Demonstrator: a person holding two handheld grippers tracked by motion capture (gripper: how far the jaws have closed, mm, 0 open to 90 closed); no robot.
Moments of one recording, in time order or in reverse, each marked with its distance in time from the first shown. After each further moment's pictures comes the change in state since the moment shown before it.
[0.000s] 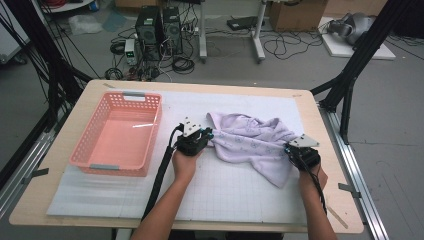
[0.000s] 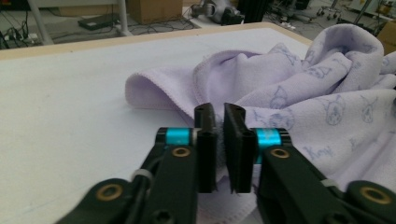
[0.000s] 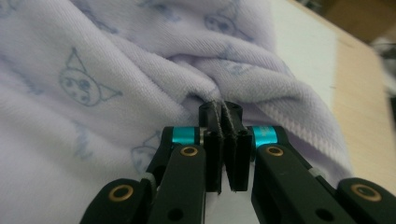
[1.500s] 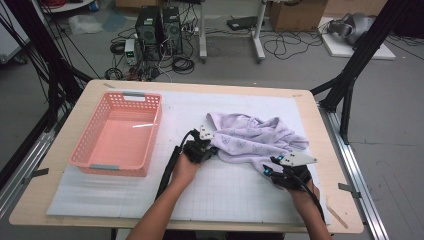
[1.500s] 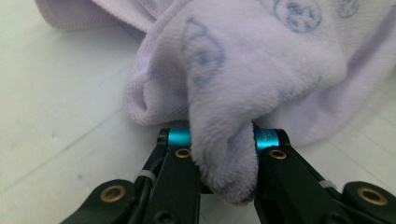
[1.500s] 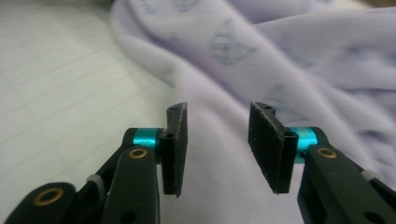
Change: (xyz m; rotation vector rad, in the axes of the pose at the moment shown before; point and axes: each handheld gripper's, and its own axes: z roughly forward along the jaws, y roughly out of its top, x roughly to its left) left arm -0.013 -0.008 0.005 0.363 -0.117 0.172; right arm 0.052 -0.004 -0.041 -0.134 0.438 -0.044
